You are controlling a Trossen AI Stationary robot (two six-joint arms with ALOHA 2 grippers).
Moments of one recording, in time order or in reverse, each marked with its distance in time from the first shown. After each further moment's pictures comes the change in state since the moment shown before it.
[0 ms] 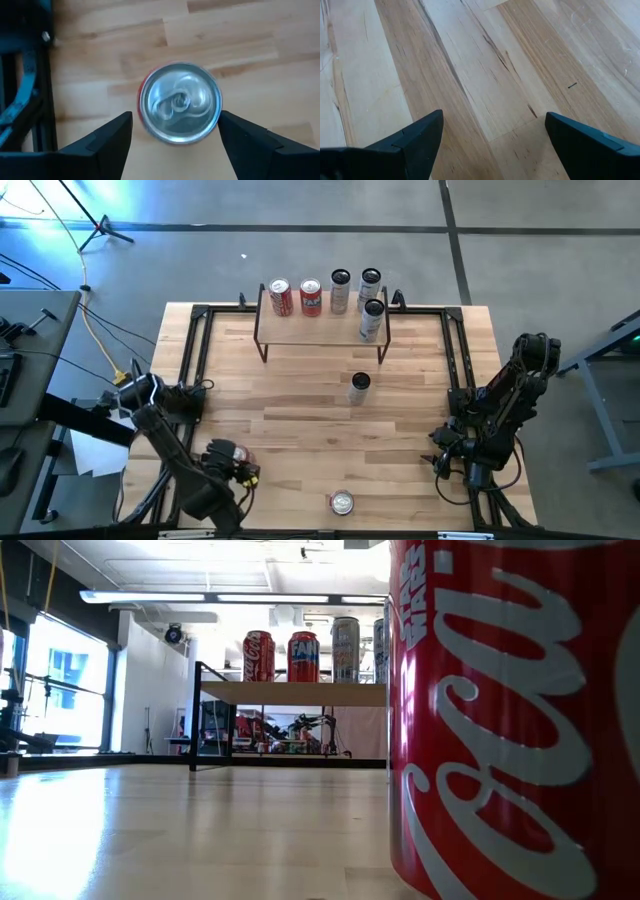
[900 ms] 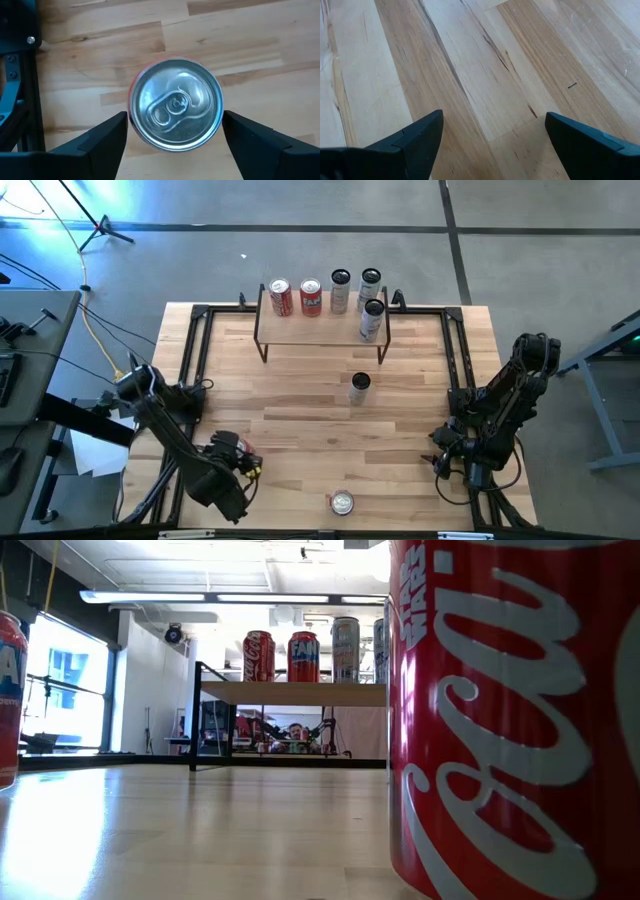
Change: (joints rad) left arm 0.044 -0.072 -0.140 0.118 -0.005 0.047; right arm 0.000 0.000 0.000 0.000 0.000 0.000
